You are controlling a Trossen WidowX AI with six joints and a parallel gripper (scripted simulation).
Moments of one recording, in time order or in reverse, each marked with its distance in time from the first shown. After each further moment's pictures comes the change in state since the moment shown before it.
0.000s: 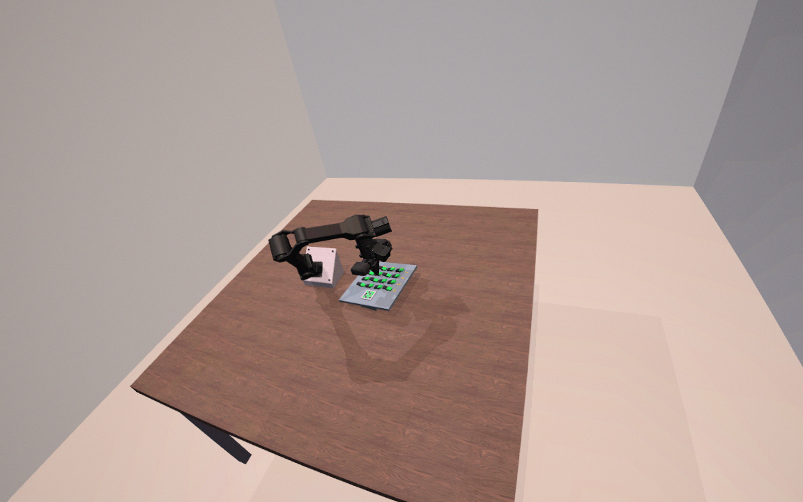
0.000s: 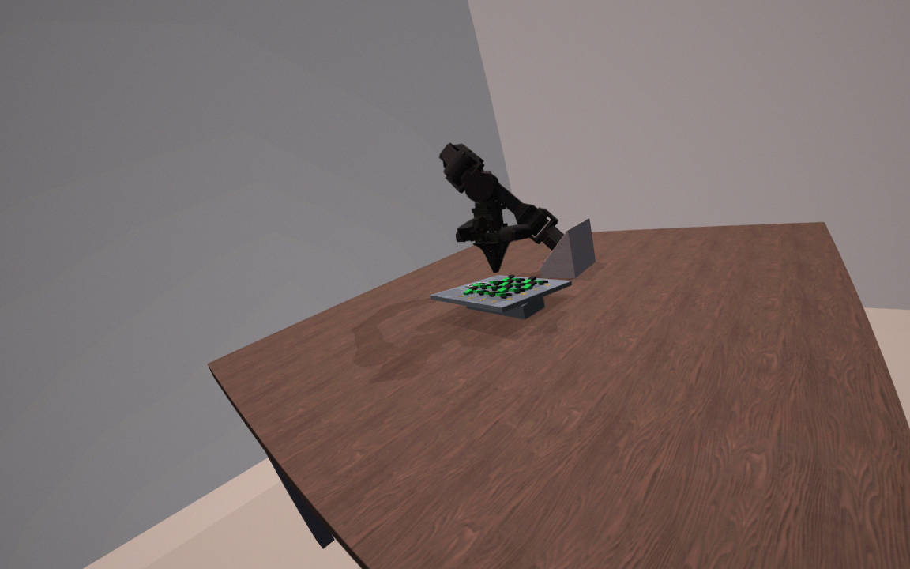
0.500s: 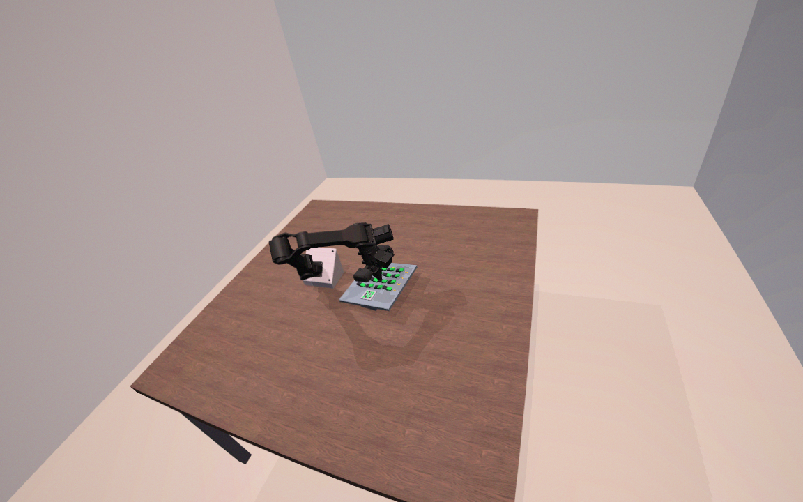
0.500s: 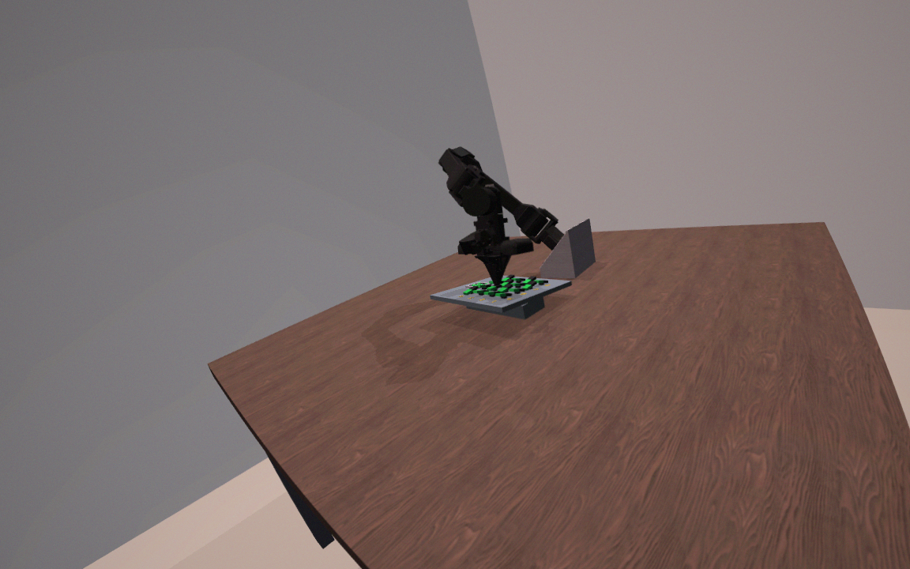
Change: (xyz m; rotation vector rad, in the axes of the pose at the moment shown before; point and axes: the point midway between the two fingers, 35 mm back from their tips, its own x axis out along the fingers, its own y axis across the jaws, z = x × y) arm 0.029 0.000 0.001 0.008 -0.023 0.006
